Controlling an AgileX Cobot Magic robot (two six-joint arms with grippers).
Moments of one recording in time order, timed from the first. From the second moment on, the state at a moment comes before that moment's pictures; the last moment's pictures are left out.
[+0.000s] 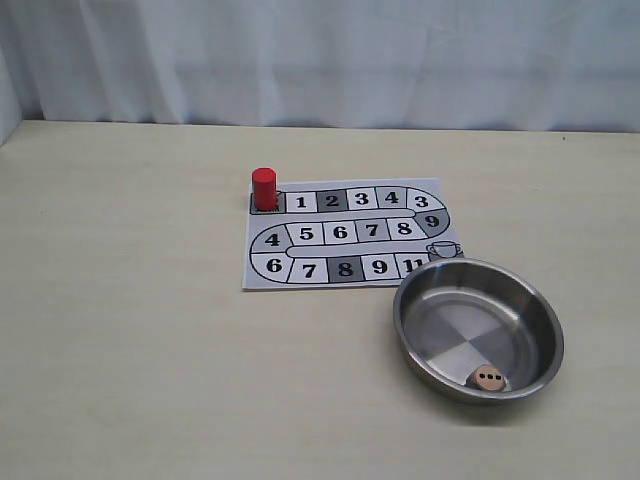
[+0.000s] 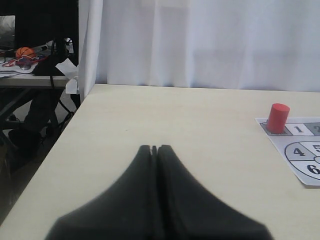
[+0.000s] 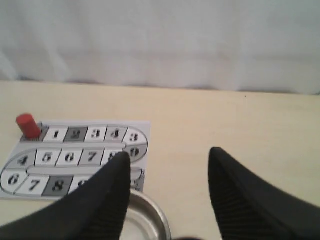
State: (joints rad) left arm -0.03 0.00 0.00 0.18 0.25 -0.18; right arm 0.04 0.71 -0.74 0.03 0.52 -0.04
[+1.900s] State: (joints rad) left arm -0.03 0.00 0.00 0.18 0.25 -0.18; right arm 0.25 1.71 -0.82 0.23 0.66 -0.14
